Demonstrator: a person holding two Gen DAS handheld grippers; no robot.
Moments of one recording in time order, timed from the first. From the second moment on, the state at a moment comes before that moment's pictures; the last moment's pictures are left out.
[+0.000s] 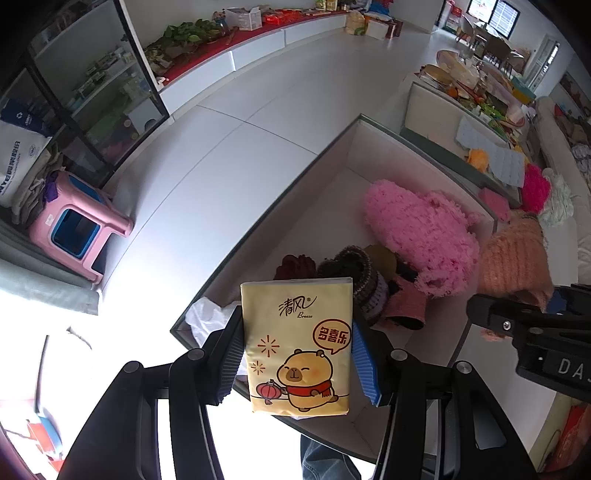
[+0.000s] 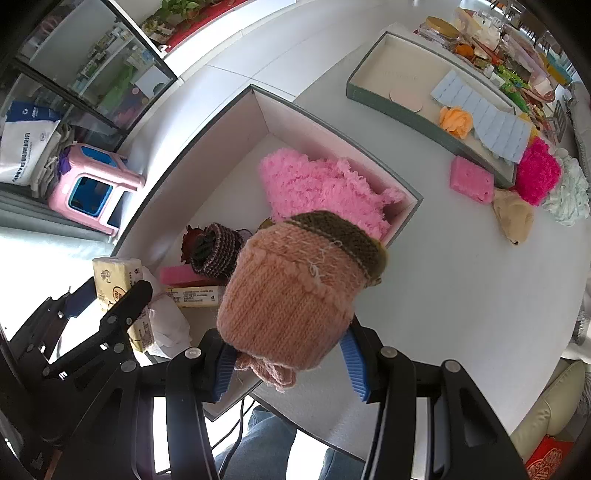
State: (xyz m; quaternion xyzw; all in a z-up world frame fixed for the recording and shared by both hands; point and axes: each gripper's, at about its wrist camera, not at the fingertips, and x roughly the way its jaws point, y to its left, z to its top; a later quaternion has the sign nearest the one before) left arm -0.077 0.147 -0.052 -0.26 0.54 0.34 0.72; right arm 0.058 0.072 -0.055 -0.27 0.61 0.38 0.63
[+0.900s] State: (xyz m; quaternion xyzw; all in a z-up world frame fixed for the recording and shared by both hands) left arm -0.068 0.128 -0.067 -0.25 0.57 0.31 0.72; right arm 0.060 0.086 -0.070 -0.29 0.62 0.38 0.62
